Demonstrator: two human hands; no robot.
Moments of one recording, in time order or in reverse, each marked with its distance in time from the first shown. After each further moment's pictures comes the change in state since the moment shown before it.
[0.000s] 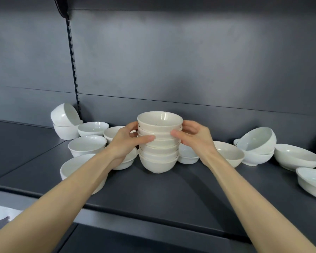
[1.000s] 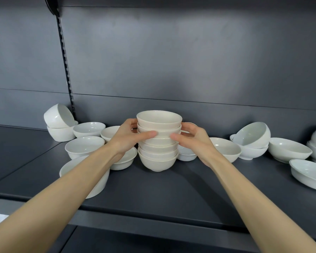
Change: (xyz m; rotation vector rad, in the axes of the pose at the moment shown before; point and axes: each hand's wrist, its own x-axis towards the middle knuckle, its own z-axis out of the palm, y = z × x) left_hand 0.006 0.011 0.002 0.047 0.009 -0.014; right_hand -0.008 0.006 0.004 0.047 -0.067 0.032
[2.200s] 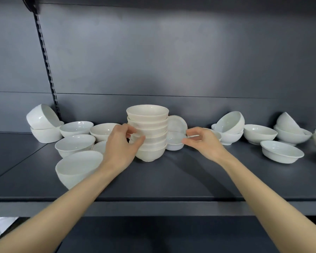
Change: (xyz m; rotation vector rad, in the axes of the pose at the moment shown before) left_hand -0.060 -0.002 0.015 0.499 0.260 0.259; right_hand -0.051 0.010 -0.039 -0.440 0.149 0.042
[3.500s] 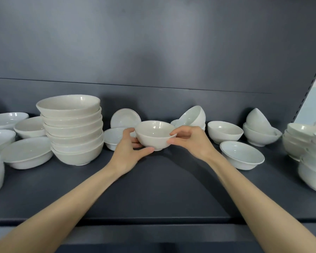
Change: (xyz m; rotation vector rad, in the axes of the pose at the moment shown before) left_hand 0.000 0.059 0.196 -0.323 -0.350 -0.219; right_hand 0.035 0.100 -0.115 0.134 -0.083 -0.036
